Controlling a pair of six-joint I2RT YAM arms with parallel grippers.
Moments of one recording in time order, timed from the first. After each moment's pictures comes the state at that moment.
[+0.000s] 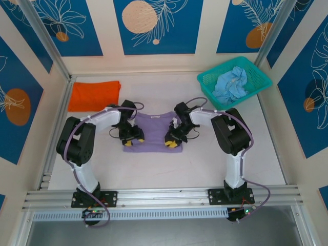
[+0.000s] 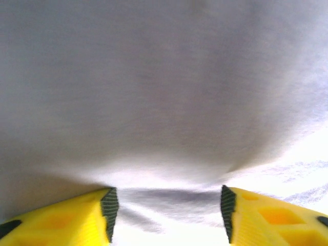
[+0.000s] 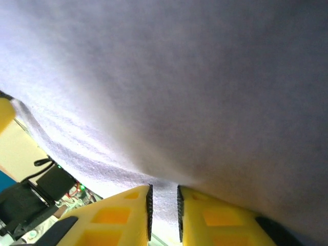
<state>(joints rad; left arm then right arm) -0.39 1.81 1.17 -0.91 0.34 -0.55 0.51 1.98 1.20 -0.72 -0.74 0.60</state>
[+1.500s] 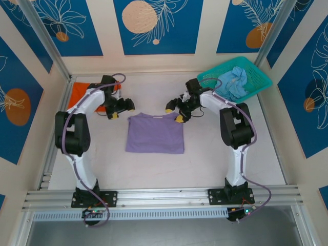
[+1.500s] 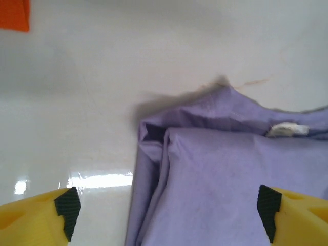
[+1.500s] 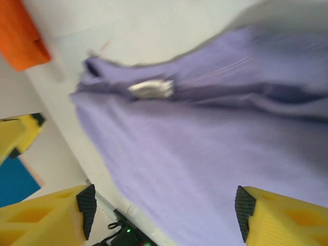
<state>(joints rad) -0.15 1.90 1.49 -0.89 0.35 -0.39 0.34 2.03 1.51 -0.67 -0.73 0.75</state>
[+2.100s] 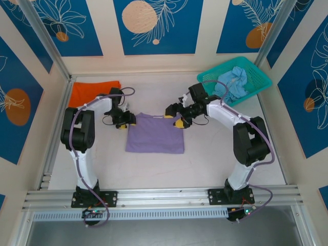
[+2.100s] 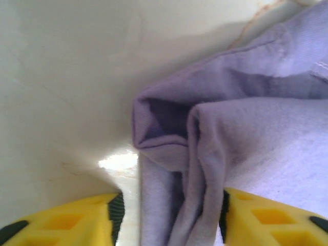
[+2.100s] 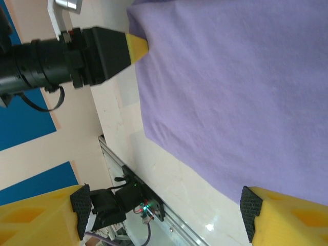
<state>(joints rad) -0.21 2.03 1.41 -0.83 0.33 -0.30 0.37 1.74 1.25 -0.60 -0.83 0.70</state>
